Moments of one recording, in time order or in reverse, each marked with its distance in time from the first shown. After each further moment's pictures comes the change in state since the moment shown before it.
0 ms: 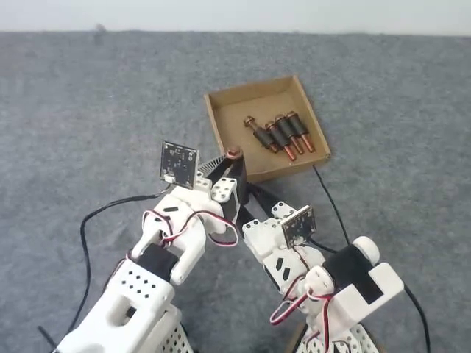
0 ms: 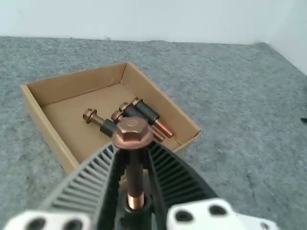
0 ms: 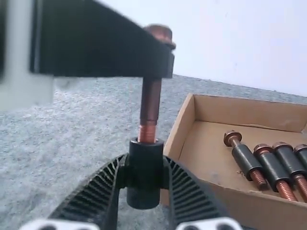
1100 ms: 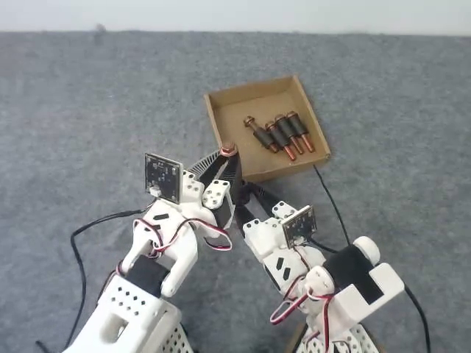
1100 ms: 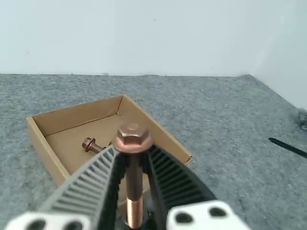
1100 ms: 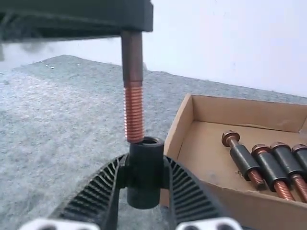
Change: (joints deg) left arm 0.0 -12.6 1.5 2.9 -0.4; right arm 0.1 0.0 0.0 0.0 0.0
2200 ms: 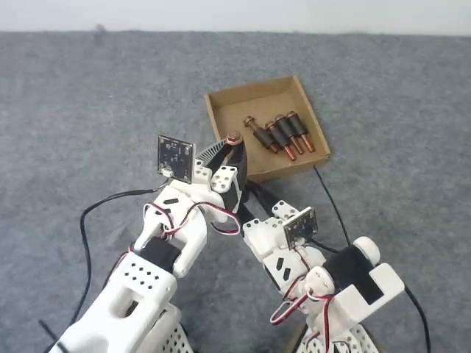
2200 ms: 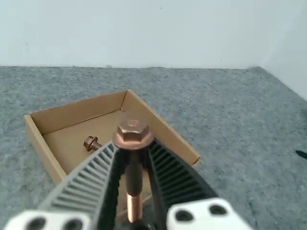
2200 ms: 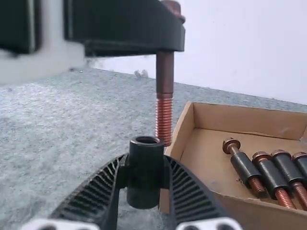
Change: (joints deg) left arm -0.6 17.8 -4.5 -11.8 0.0; right arm -0.2 0.0 0.0 -1.6 0.0
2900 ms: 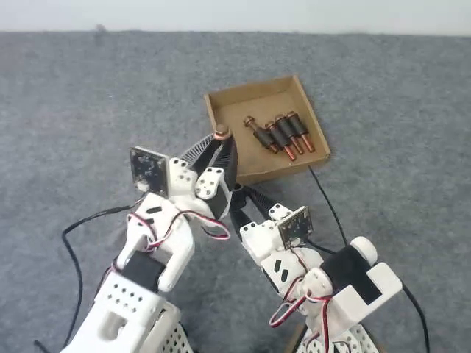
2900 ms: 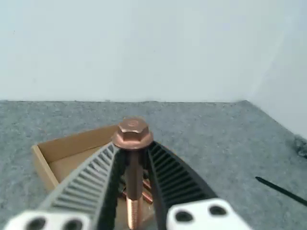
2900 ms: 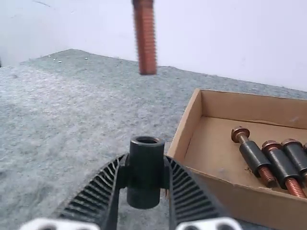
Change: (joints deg) left arm -1.2 -14.2 -0.1 7.1 0.3; right arm -1.6 0.4 -0.1 2.5 0.0
